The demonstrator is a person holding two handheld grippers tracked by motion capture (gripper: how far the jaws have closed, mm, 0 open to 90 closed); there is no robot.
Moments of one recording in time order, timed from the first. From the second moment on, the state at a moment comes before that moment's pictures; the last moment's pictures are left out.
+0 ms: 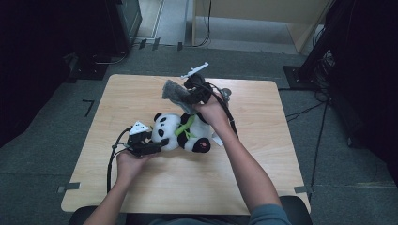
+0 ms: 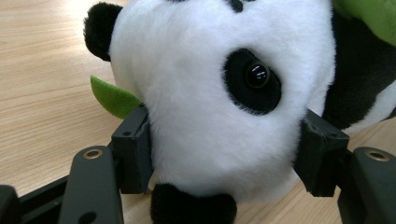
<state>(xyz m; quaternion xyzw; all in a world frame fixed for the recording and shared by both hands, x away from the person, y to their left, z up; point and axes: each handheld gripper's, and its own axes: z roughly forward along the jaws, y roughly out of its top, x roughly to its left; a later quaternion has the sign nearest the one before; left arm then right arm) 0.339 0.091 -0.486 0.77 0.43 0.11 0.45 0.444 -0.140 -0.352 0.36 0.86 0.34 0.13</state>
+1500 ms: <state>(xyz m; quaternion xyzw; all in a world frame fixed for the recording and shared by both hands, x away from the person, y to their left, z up) 0.343 0.092 -0.487 0.77 0.44 0.09 0.46 0.437 -0.158 -0.389 0.35 0.87 0.31 0.14</state>
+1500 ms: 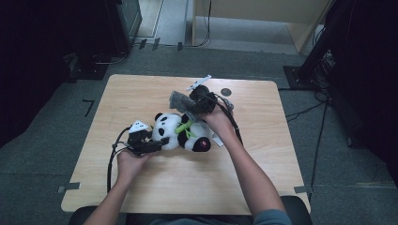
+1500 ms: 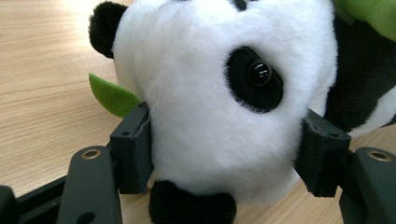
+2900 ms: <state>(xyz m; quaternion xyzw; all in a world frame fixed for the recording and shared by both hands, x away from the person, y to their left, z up) 0.342 0.093 -0.488 0.77 0.43 0.09 0.46 0.395 -0.233 -0.392 0.38 0.82 0.39 0.16</state>
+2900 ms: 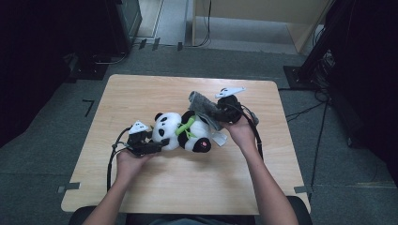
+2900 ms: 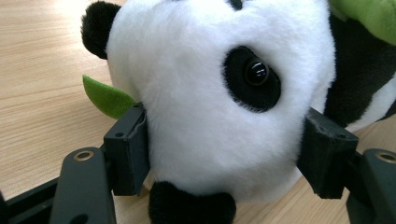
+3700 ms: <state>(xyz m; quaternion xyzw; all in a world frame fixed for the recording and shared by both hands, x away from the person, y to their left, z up) 0.341 0.091 -0.487 0.77 0.43 0.09 0.46 0.391 -0.282 -0.400 0.43 0.80 0.40 0.15</state>
